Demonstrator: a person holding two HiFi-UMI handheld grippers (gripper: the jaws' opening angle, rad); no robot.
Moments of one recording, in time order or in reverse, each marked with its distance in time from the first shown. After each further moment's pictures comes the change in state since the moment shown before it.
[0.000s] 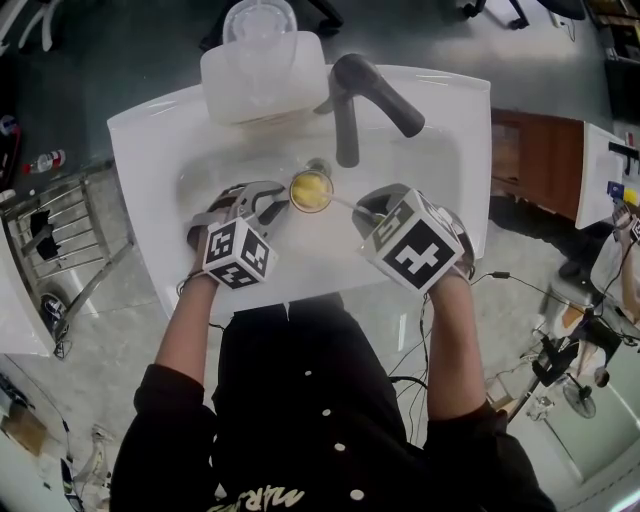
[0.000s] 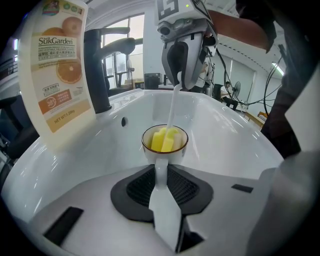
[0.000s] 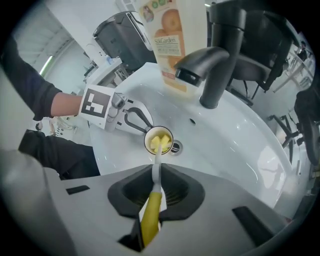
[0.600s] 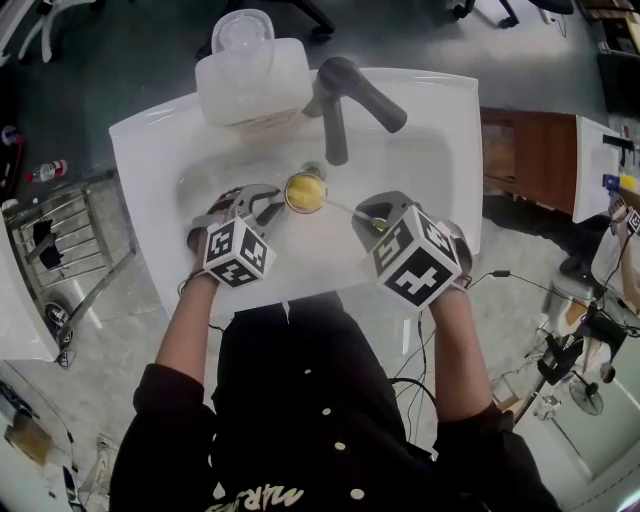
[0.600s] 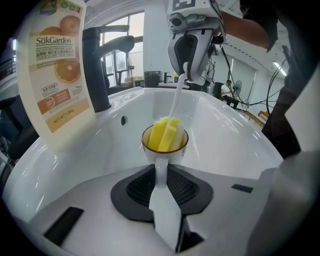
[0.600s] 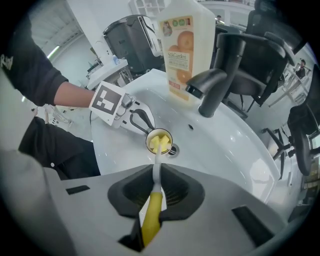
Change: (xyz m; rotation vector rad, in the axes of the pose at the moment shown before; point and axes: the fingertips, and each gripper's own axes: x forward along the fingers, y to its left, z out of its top) left arm 0.001 0.001 -0.003 -0.003 0.027 0.000; right arm -0.016 0.005 -0.002 -0.093 -0.070 -0.087
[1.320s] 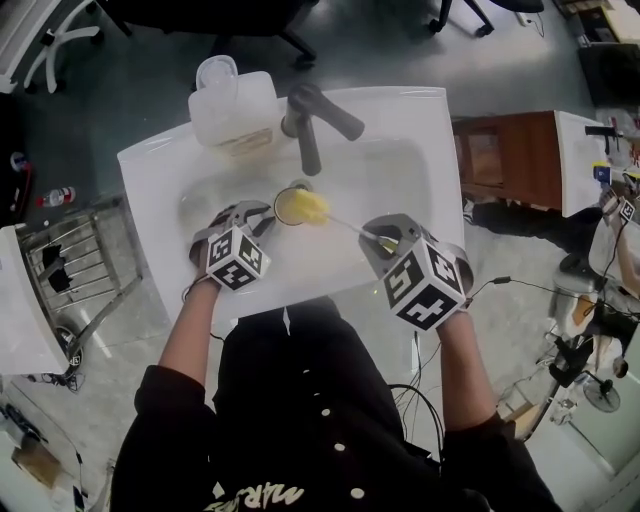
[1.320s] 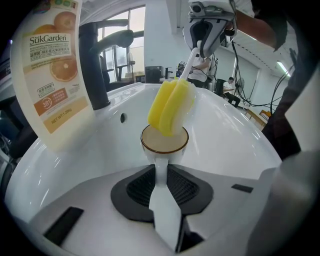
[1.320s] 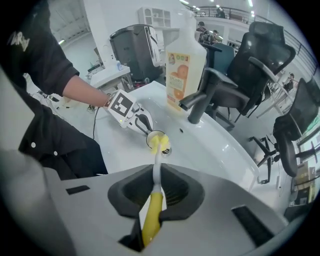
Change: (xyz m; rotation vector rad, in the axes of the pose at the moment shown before) left arm 0.001 -0.002 -0.002 -0.017 0.056 -0.005; right arm -0.056 0.007 -0.022 -0.035 -0.092 -0.115
